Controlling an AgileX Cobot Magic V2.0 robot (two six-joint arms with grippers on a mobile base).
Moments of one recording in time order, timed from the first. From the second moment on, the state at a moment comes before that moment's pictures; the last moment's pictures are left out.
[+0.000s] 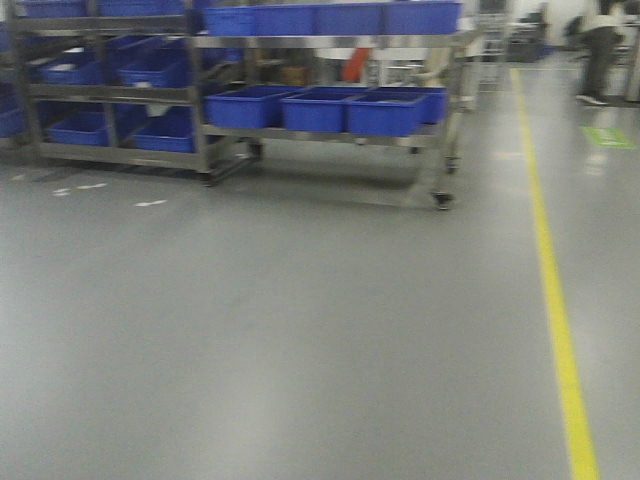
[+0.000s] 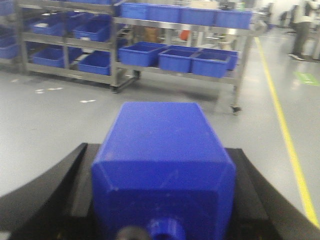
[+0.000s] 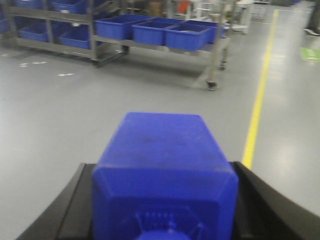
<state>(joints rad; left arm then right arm) 0.00 0.22 -0.48 -0.11 0.40 0.00 0.06 0.14 -0.29 0.03 0.33 -0.01</state>
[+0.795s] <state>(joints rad) 0.00 0.22 -0.48 -0.11 0.40 0.00 0.06 0.14 -0.29 0.03 0.33 -0.01</state>
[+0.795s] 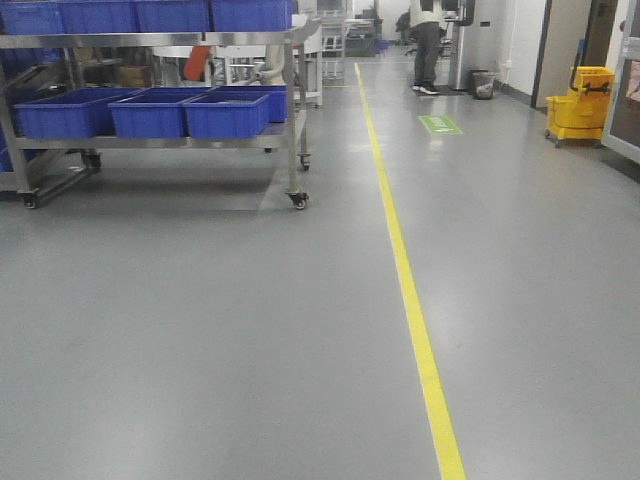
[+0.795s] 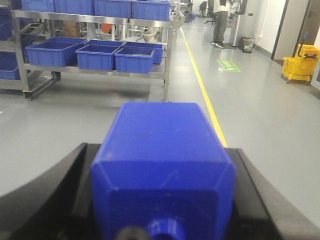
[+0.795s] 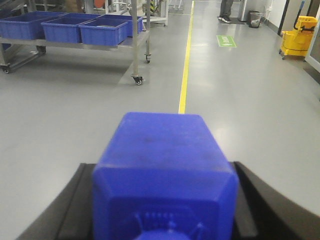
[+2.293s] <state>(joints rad) 0.00 0.22 -0.48 -0.11 0.40 0.00 0.06 0.14 -0.29 0.03 0.33 -0.01</state>
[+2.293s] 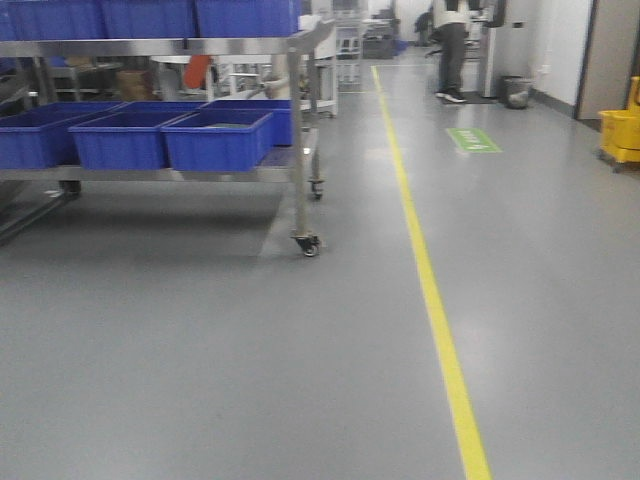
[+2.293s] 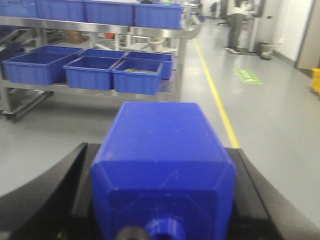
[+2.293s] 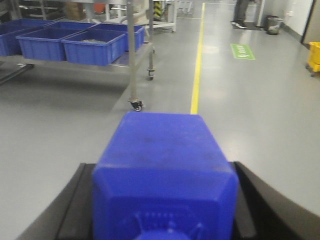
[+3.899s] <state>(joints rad) 0.00 0.22 -0.48 -0.11 0.40 0.00 0.06 0.14 -0.29 0.03 0.33 -0.01</state>
